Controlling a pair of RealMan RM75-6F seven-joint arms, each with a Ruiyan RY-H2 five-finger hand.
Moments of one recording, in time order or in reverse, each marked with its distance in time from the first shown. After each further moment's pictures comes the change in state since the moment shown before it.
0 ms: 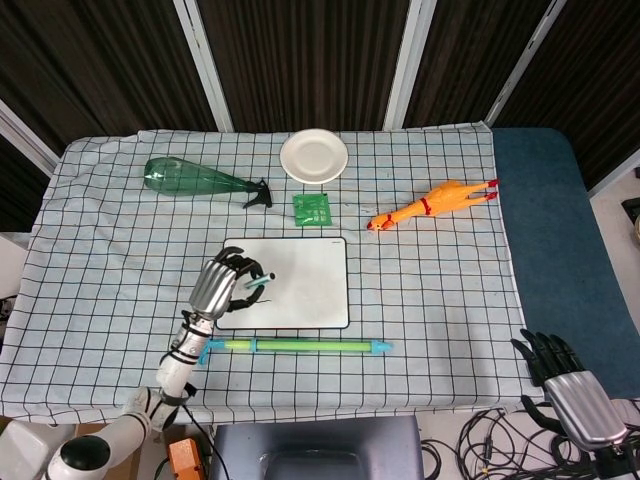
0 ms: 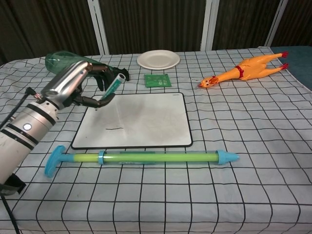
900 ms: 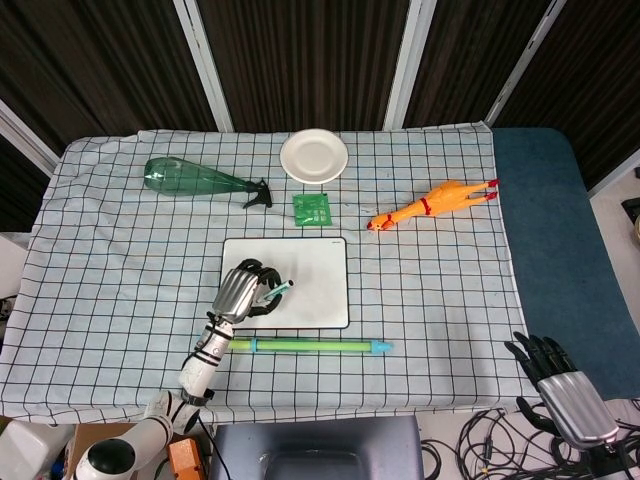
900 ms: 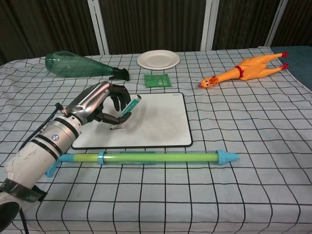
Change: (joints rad) left arm -0.046 -0.134 -0.020 0.092 -0.042 -0.183 -0.045; right arm 0.014 -0.008 -0.004 -0.004 0.008 -0.042 -0.024
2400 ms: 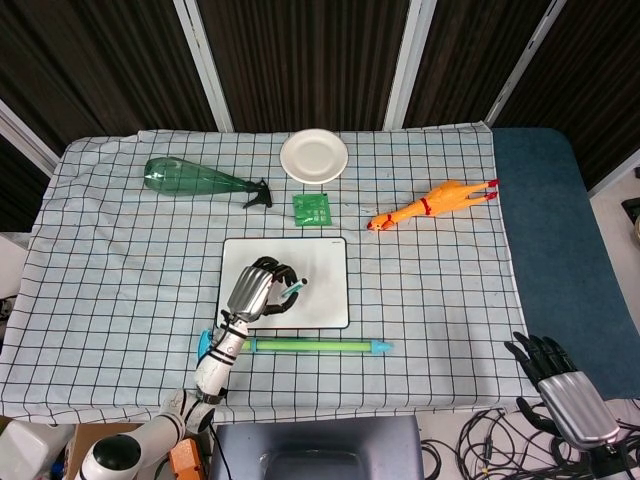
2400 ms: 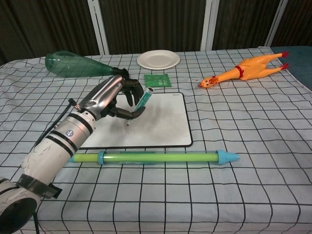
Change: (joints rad) left arm -0.048 -0.013 -0.048 -0.077 -0.013 0.002 0.037; right arm 0.001 0.005 -0.002 0.002 -0.009 0.006 0.017
